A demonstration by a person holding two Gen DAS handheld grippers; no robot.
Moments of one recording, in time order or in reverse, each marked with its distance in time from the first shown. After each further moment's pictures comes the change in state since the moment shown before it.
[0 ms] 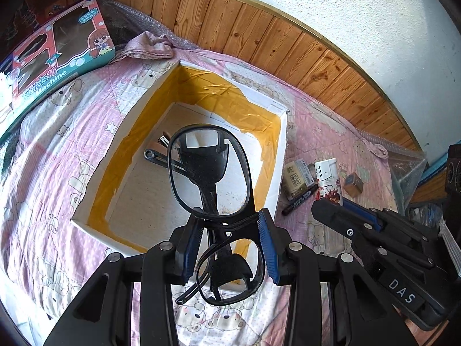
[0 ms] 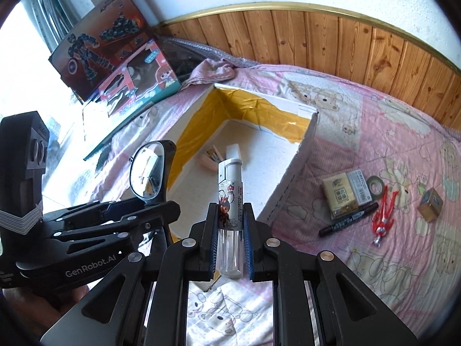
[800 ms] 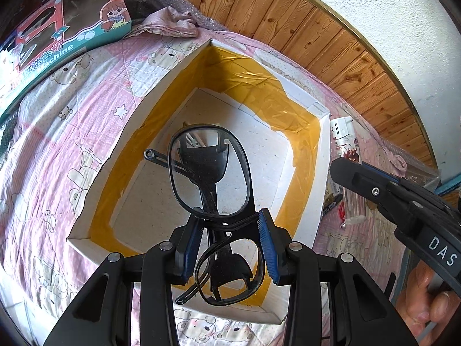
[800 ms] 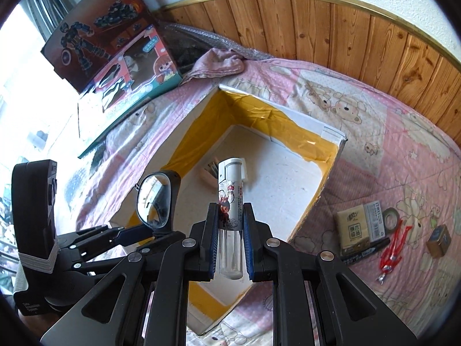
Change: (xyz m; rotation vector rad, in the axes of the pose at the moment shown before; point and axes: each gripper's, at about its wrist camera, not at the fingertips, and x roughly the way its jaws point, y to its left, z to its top) left arm 0.049 0.039 0.023 -0.107 0.090 0.037; right arm 0.061 -0.006 0.059 -0.034 0.095 0.019
